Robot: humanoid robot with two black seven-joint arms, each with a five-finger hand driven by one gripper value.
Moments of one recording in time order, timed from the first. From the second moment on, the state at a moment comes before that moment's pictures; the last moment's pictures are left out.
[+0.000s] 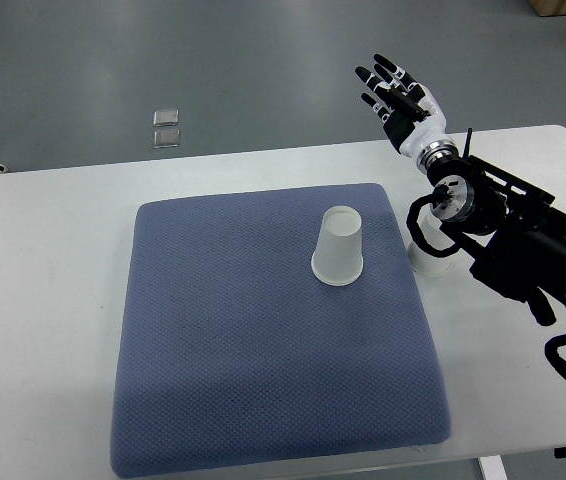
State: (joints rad) left arm 0.01 0.00 -0.06 -0.15 -0.04 0.04 -0.13; right arm 0.96 -0.07 0.55 0.54 0.20 0.02 0.38
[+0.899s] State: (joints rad) left arm 0.00 0.00 -0.06 -0.15 -0.04 0.04 -0.13; right arm 0.97 -0.07 0.54 0.54 0.20 0.02 0.38
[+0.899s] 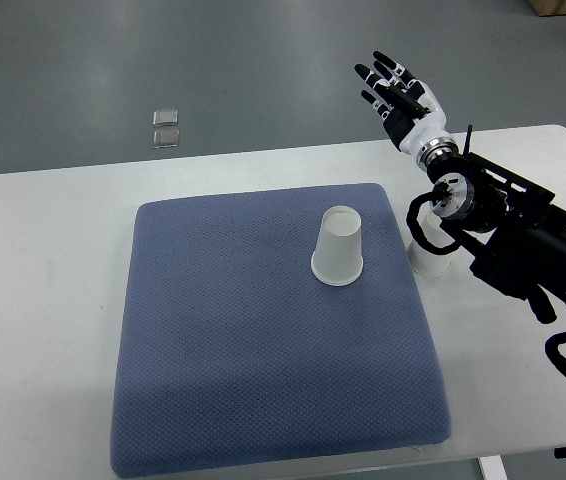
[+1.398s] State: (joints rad) left arm 0.00 0.00 -0.06 -0.15 -0.04 0.04 -0.13; right arm 0.99 -0.08 0.55 0.54 0.20 -0.01 0.38
